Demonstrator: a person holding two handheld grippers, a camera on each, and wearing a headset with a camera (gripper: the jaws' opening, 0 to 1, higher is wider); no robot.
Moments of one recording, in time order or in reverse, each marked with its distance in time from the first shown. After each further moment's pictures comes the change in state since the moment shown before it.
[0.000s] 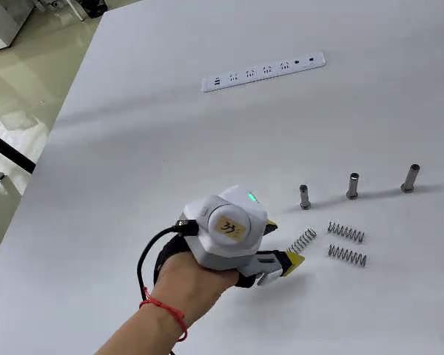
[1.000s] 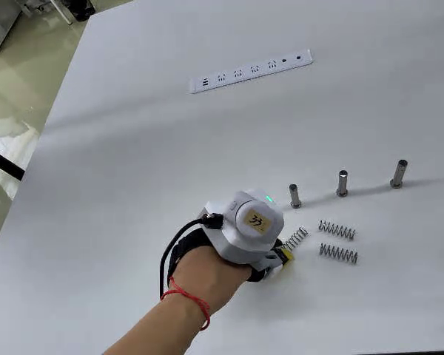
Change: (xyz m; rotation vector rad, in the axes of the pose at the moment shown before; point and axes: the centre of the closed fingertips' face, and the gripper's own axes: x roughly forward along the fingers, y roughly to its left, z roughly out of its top) left arm 0.024 -0.001 -0.020 0.031 0.156 0.006; right arm -0.003 -0.005 -0.012 0.017 -0.009 -0.009
